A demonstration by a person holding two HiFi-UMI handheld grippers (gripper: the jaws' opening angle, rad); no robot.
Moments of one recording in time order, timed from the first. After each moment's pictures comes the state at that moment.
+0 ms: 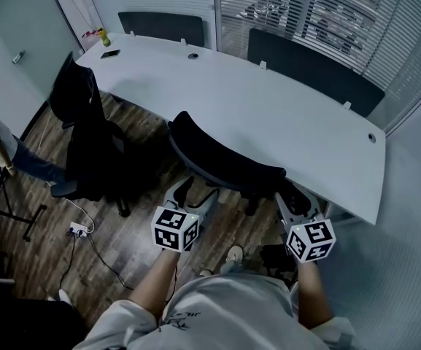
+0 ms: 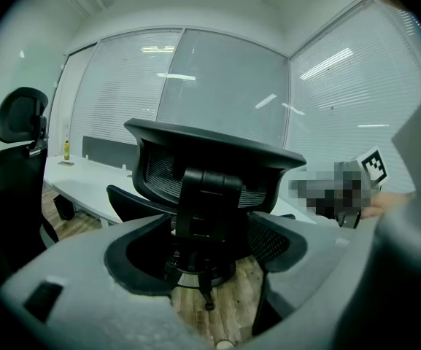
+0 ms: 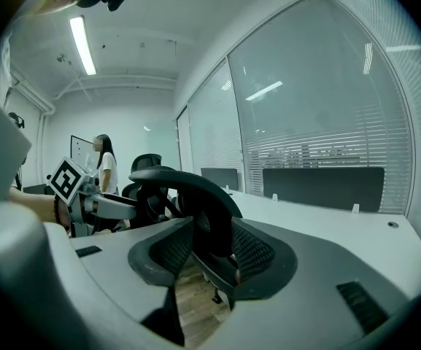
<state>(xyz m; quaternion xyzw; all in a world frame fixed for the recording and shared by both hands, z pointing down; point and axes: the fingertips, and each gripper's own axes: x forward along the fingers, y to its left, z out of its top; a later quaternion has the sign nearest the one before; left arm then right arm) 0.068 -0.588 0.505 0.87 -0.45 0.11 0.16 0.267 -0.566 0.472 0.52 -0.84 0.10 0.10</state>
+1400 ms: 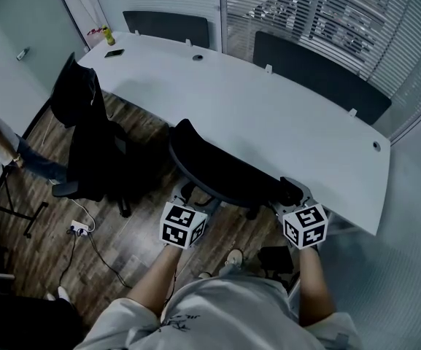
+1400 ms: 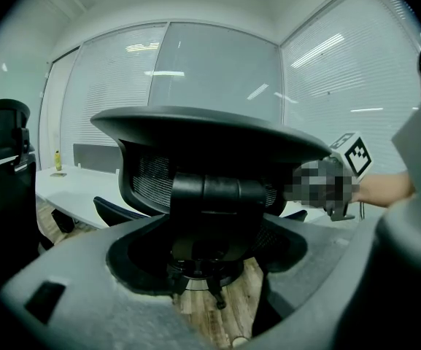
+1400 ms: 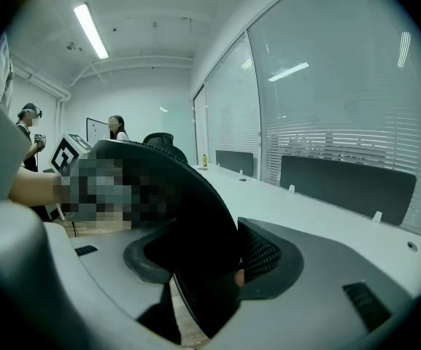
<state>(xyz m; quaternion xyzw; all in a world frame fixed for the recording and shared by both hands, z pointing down) 0.087 -0.623 0.512 0.88 -0.43 0.15 0.13 0.250 -0.622 0.505 0.45 -0.87 0.10 0.19</state>
